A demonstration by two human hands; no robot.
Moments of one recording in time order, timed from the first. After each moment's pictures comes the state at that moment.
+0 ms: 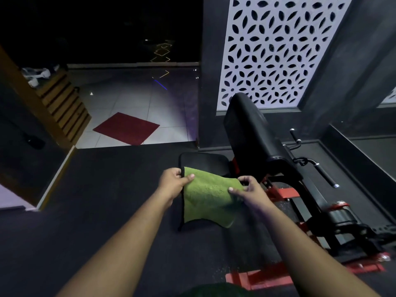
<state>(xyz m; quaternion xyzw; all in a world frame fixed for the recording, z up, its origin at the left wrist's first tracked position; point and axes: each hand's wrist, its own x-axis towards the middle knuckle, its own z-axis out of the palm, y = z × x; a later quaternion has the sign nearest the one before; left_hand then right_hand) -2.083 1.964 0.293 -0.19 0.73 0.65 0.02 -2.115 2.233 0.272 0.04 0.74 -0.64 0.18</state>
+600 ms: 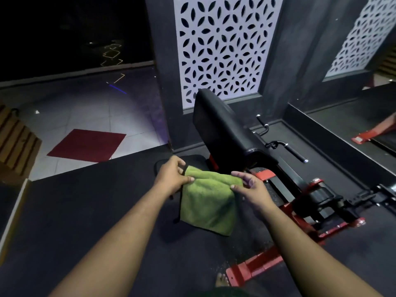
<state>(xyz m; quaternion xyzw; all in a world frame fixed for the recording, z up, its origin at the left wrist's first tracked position) -2.179 1.988 0.310 -0.05 0.89 0.44 0.07 -2.120 2.262 0.282 0.07 0.70 -0.71 0.06</state>
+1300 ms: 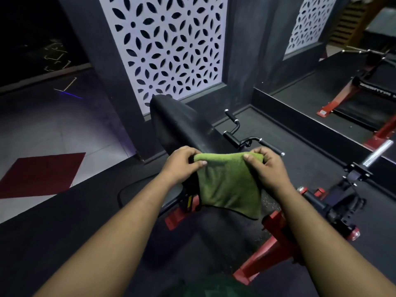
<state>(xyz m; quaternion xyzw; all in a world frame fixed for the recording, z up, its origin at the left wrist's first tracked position) -2.373 2.143 0.315 0.24 0.90 0.35 0.07 -2.256 2.397 0.320 0.15 0.80 -0.56 -0.14</state>
